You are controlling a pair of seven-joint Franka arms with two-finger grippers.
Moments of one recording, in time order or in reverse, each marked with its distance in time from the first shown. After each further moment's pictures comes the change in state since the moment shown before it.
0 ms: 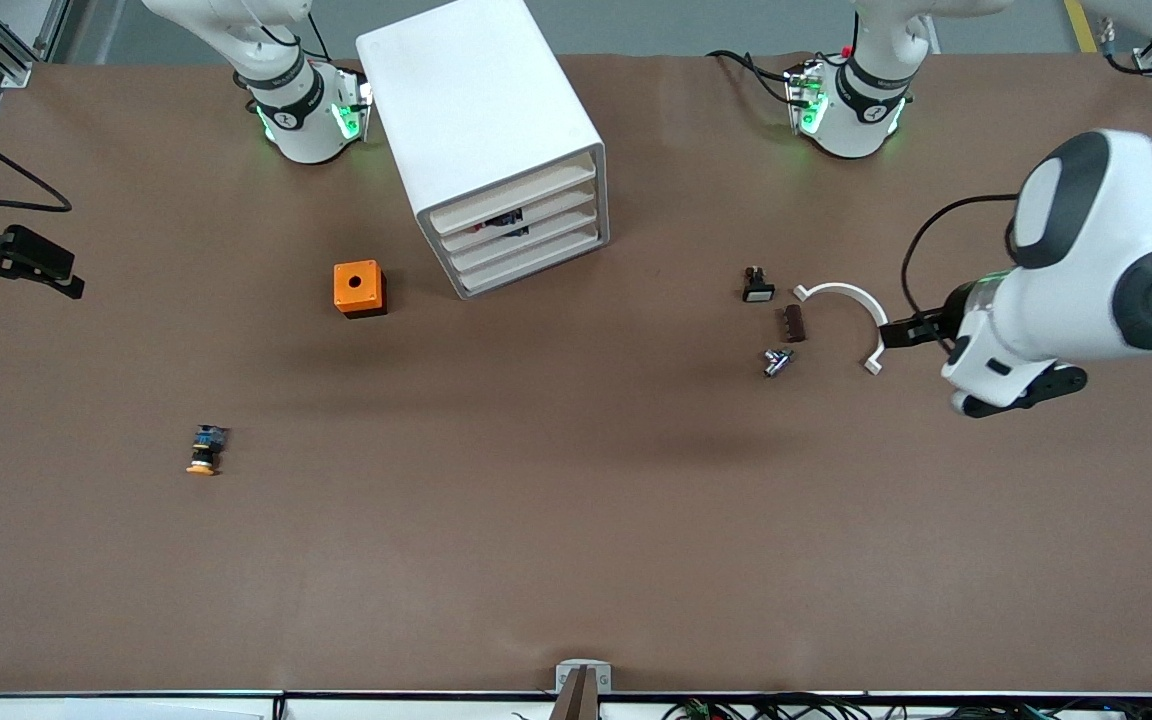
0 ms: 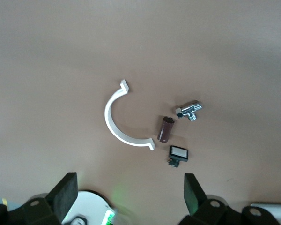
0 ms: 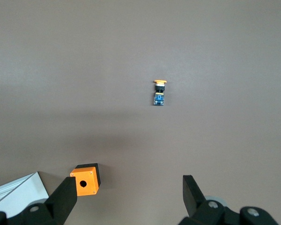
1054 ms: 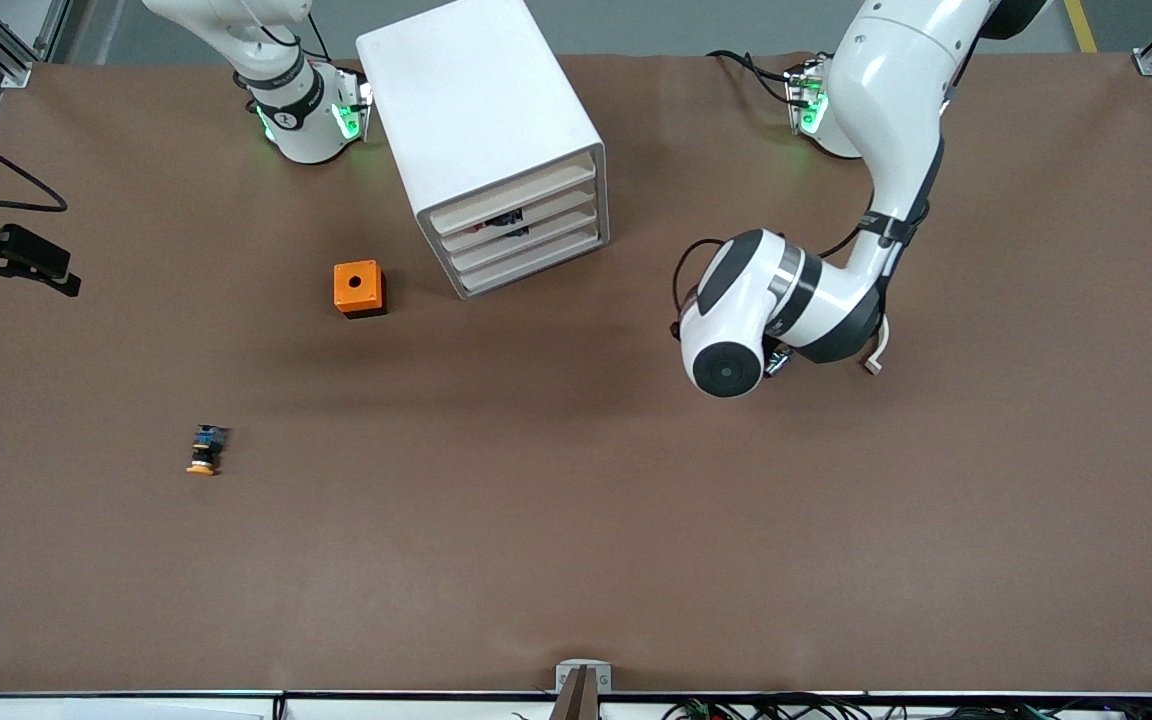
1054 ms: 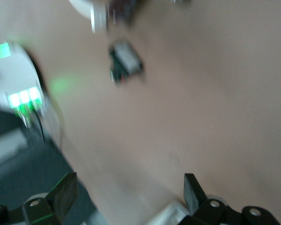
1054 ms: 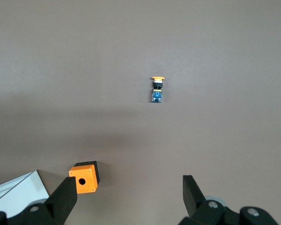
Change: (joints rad) left arm -0.350 0.311 -0.008 0.012 -0.304 0.006 -0.963; right arm -0.006 0.000 -0.009 -0.001 0.003 -0.008 0.000
